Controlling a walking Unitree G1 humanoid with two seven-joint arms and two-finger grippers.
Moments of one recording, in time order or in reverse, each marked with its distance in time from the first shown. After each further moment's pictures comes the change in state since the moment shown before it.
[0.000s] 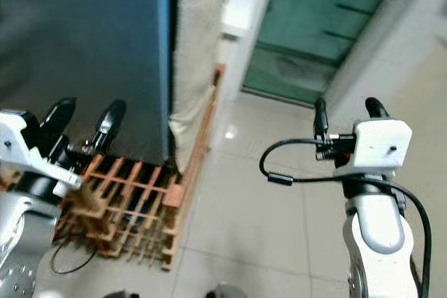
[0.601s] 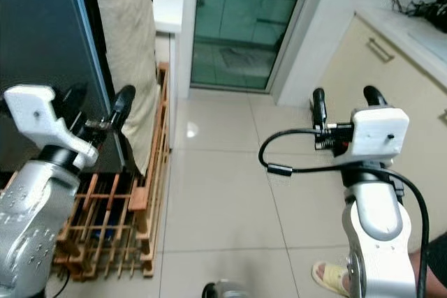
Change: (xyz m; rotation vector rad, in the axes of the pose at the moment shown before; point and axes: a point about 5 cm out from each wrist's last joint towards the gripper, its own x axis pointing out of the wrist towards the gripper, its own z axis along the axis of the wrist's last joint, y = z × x) left arm 0.045 0.000 -0.013 0.024 0.064 0.091; right arm 0.014 0.001 -0.002 0.003 -0.017 0.004
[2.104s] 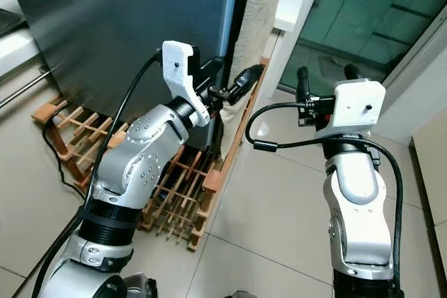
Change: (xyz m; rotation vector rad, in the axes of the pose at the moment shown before) left arm 0.073 -0.122 -0.017 -0.281 0.067 -0.641; right arm 0.033 0.016 0.002 0.057 -0.041 0.019
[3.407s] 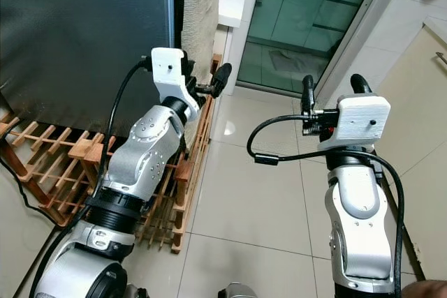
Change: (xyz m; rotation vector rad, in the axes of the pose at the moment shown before) left arm 0.002 0.044 -0.012 0.140 0.011 0.421; right arm -0.015 -0.004 -0.009 -0.022 -0.002 -0.034
